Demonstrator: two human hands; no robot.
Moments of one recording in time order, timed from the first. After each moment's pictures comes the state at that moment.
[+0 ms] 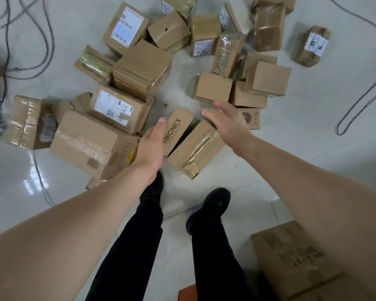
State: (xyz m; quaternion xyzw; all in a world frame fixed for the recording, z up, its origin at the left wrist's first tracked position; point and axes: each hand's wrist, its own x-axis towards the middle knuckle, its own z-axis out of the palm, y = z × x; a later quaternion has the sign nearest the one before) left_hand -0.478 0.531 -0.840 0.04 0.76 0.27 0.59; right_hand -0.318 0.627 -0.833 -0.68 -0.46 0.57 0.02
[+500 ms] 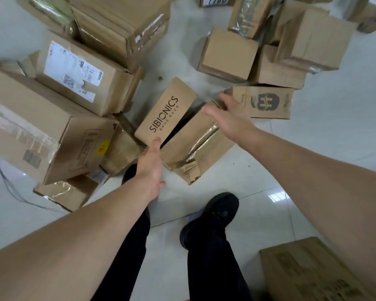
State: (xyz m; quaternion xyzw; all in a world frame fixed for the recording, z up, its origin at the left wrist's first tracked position) left_hand -0.438 0.476 -1.039 -0.19 0.77 0.21 0.58; right_hand -0.286 0.623 -1.034 -0.66 -0.52 0.55 -0.07
